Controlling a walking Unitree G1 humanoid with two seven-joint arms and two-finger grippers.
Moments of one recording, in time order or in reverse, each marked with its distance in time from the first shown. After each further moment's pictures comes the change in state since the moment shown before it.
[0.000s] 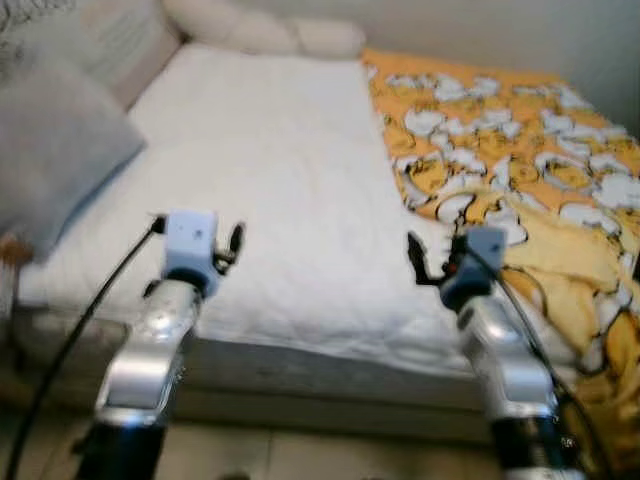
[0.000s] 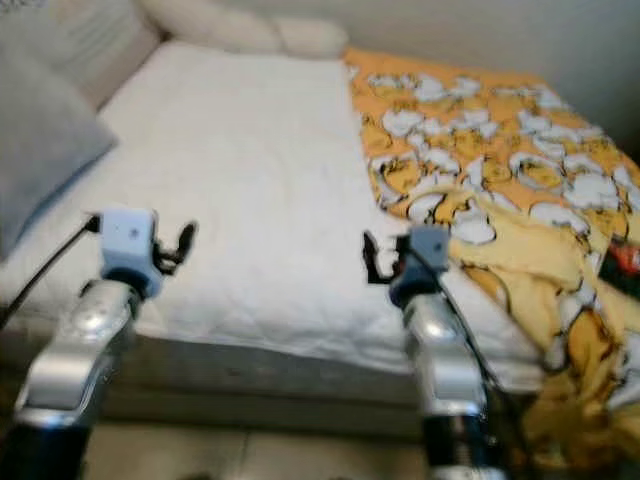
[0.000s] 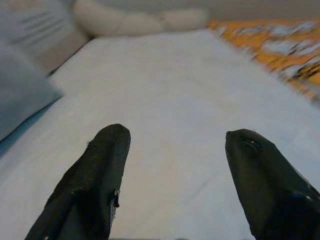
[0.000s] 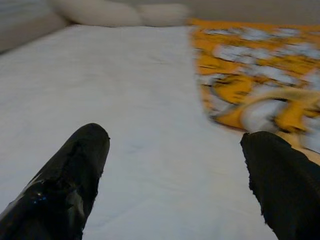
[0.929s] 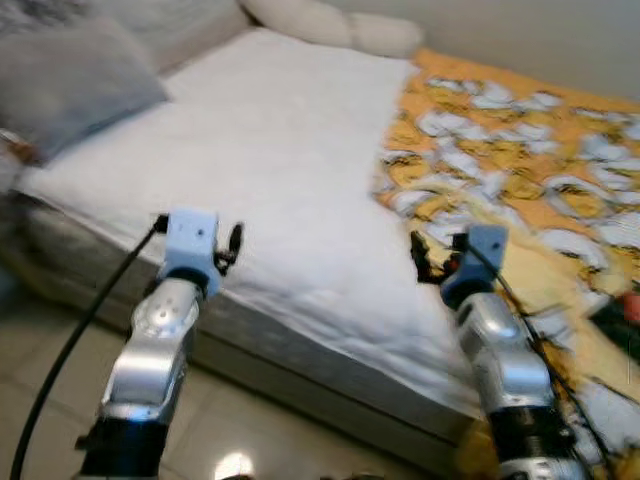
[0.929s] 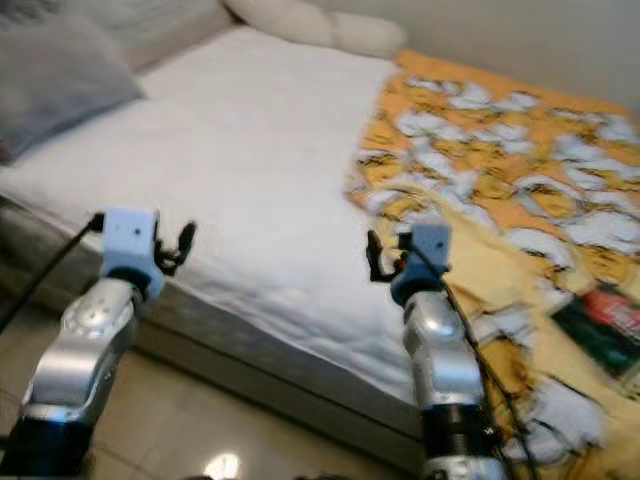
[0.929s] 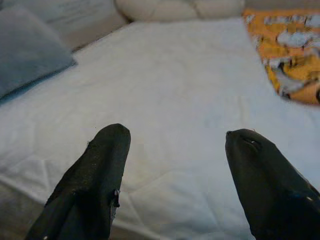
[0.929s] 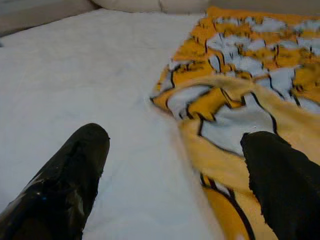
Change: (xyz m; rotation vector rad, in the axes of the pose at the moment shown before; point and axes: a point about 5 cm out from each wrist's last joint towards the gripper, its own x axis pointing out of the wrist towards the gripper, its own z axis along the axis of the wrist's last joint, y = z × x) left arm 0.005 -0.003 -0.002 0.012 0.011 0.008; right arm 0.005 -0.009 -0.004 0.004 0.032 -0.050
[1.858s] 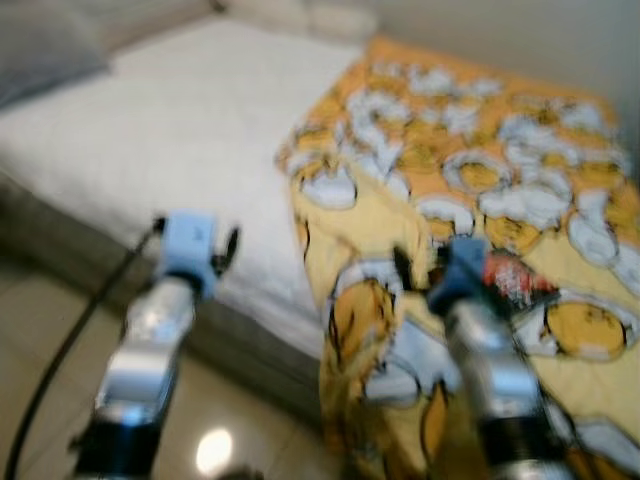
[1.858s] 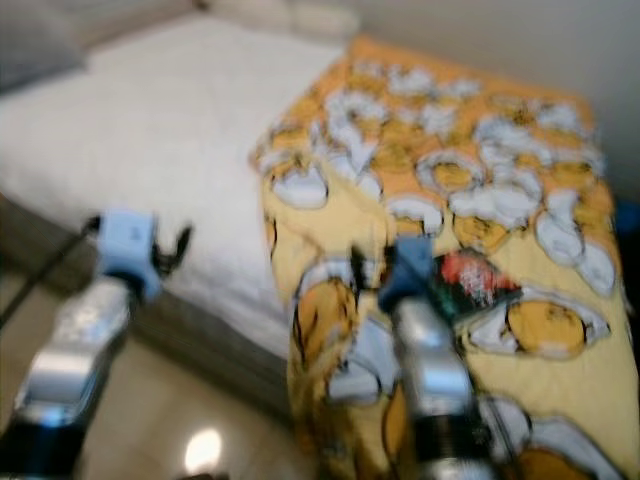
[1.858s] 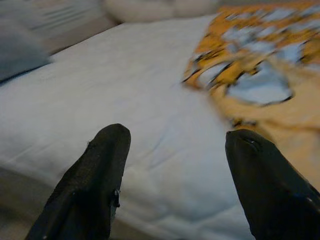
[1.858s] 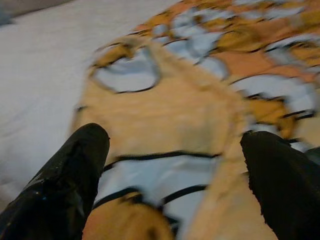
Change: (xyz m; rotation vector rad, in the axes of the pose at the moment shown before) left arm -0.002 0.007 0.003 0.047 -0.010 -0.007; right arm -0.003 0.020 -0.015 0.053 0.055 0.092
